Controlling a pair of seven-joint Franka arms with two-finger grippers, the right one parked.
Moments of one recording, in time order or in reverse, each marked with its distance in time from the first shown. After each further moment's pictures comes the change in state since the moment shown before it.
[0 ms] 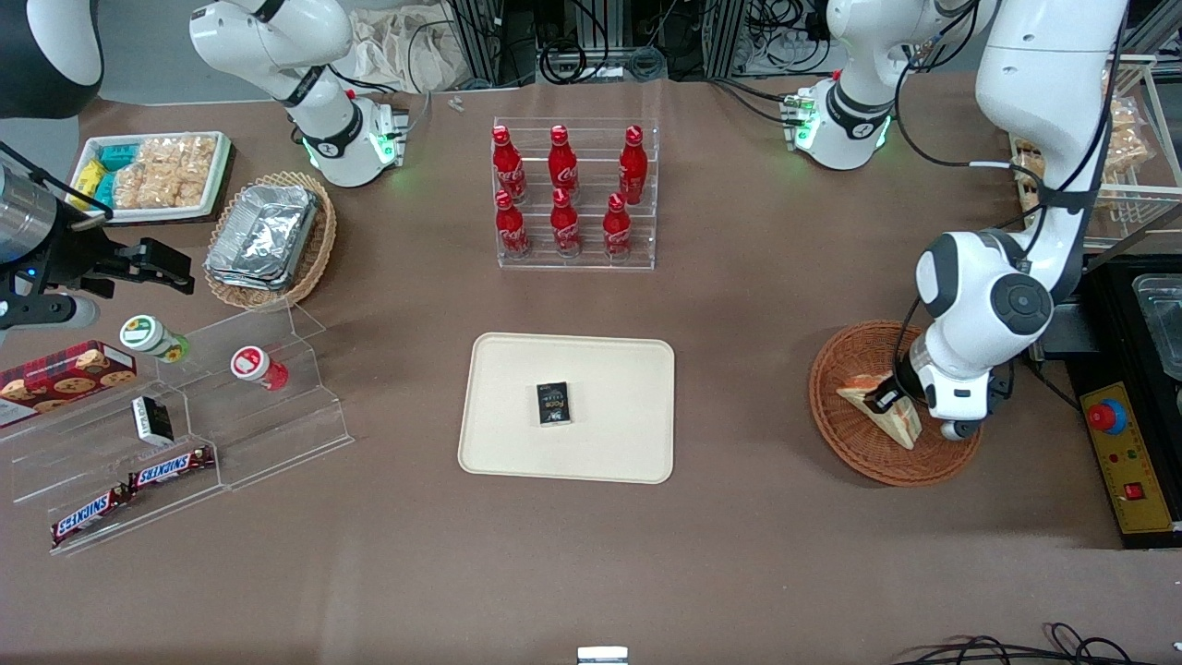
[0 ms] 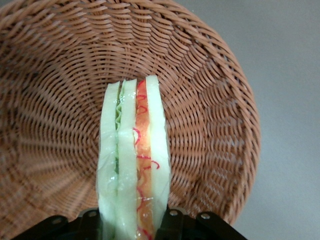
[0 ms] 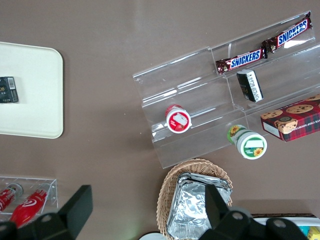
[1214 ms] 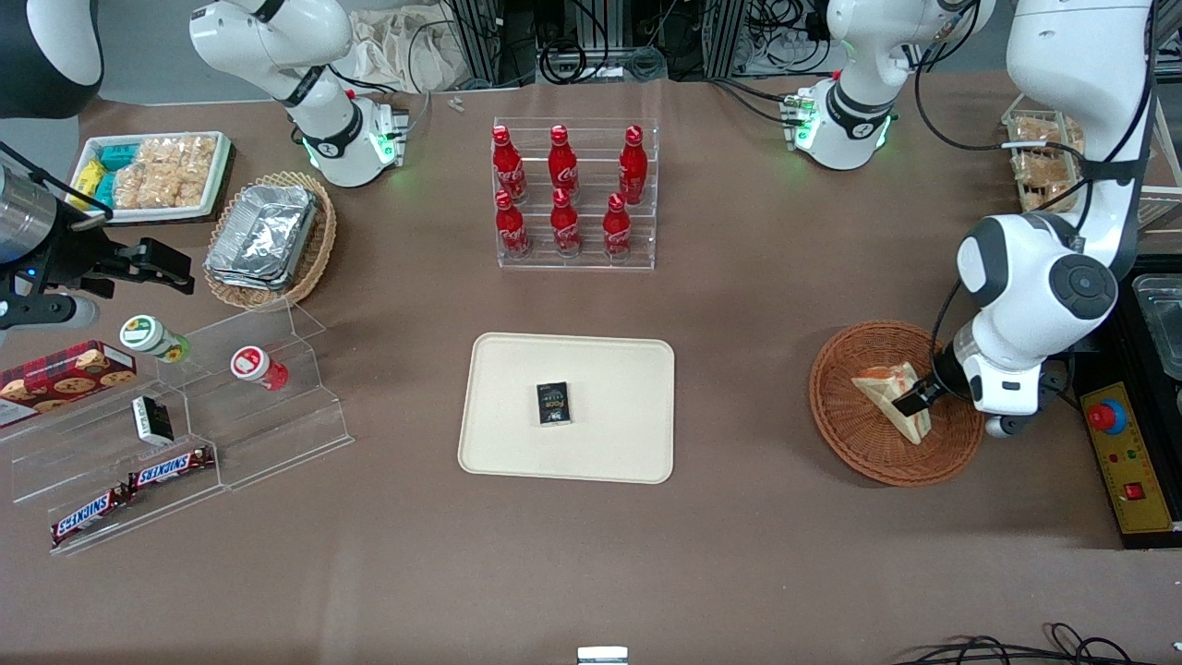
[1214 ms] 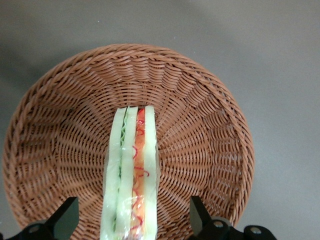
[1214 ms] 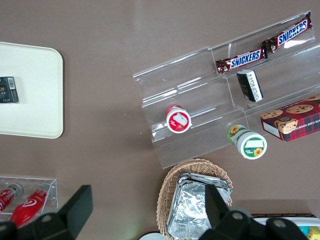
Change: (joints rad) arm 0.056 -0.051 0.006 -0.029 0.010 0.046 0.089
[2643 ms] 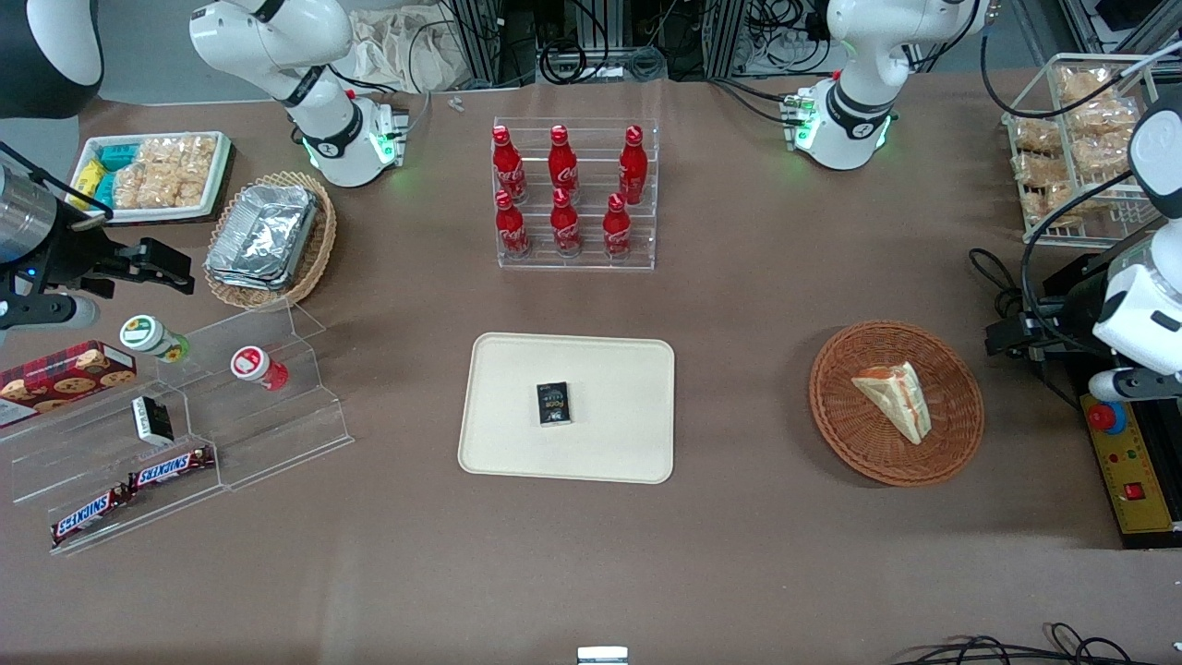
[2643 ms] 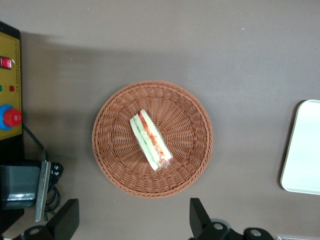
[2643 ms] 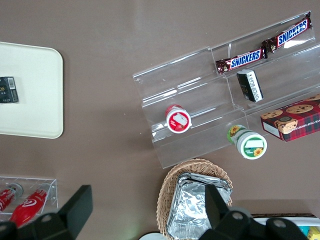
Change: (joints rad) arm 0.007 -0.126 0.012 0.513 0.000 -0.689 0.617
